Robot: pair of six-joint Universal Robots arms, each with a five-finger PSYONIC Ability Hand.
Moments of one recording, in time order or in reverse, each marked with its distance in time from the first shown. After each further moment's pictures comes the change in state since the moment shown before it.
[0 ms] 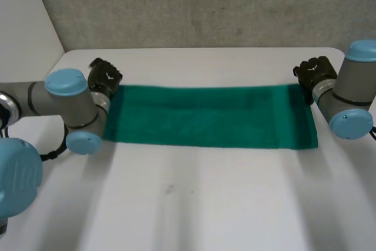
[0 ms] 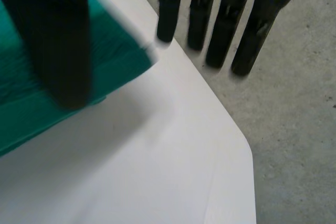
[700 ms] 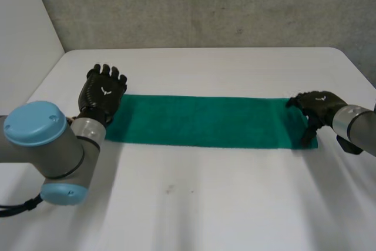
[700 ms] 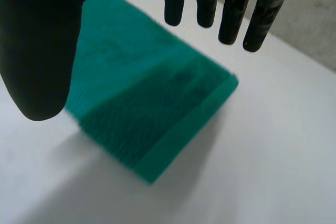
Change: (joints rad) left arm -0.058 0.509 -0.778 0.325 0.027 -0.277; right arm -0.105 -0.384 0.572 0.128 -0.251 0.244; left_hand -0.142 -0.268 -0.263 -0.256 -0.219; right_hand -0.208 -0.299 -0.315 -0.321 -0.319
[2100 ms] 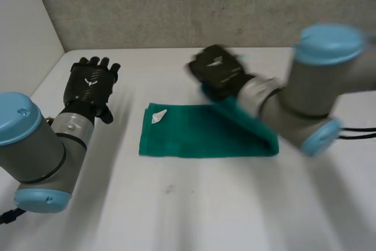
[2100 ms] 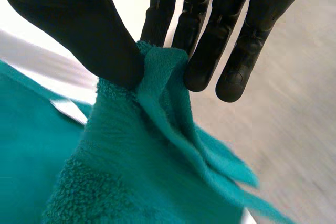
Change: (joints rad) left arm 0.004 0.178 -0.061 -0.096 -0.003 -0.314; right arm 0.476 0.067 -0.292 -0.230 -0.155 -0.063; left_hand 0.000 0.000 0.000 0.000 0.000; right_hand 0.756 0.916 0.933 0.944 0.905
